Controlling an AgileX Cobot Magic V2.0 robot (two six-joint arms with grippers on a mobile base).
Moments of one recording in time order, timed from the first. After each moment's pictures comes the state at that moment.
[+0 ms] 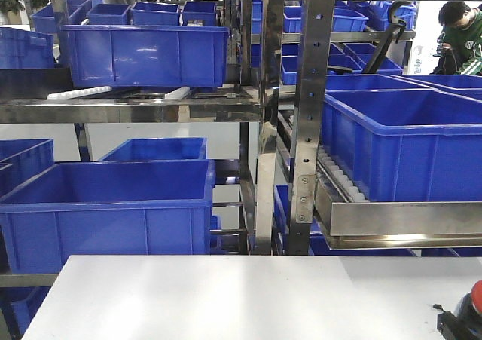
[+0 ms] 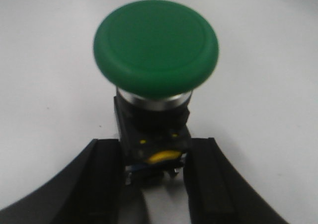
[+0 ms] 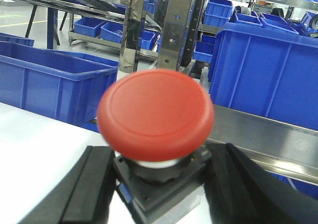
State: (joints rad) left arm -0.15 2.12 -0.32 0.35 -1.19 -0.10; right arm 0.02 0.75 -0.23 -0.58 -0.42 0.31
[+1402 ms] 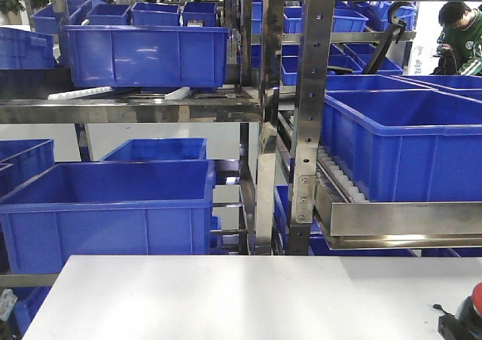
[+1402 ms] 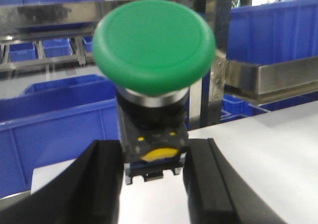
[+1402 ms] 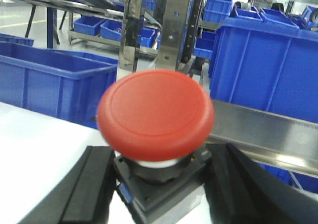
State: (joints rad) left arm -0.15 0.56 -0.29 1.12 -0.26 -1.09; right arm 0.02 0.75 -0.23 -0.58 -0.39 0.33
